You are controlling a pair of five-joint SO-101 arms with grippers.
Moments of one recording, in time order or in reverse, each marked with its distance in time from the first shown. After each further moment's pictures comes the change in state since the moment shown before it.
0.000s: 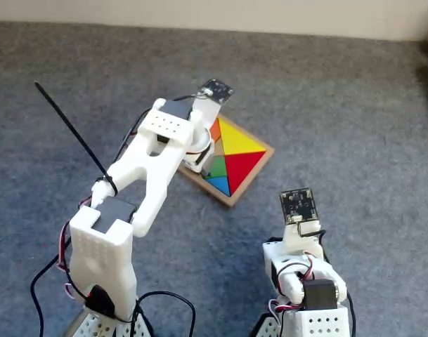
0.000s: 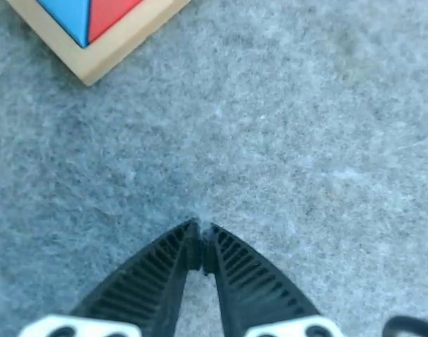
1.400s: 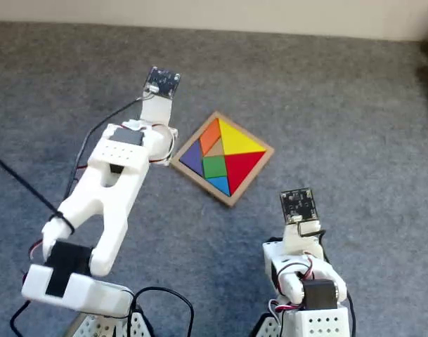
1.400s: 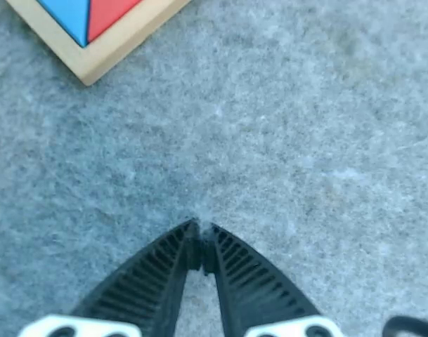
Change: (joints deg) left arm -9.7 -25.8 33.3 -31.6 7.0; right arm 0.0 0.0 0.0 0.0 0.0
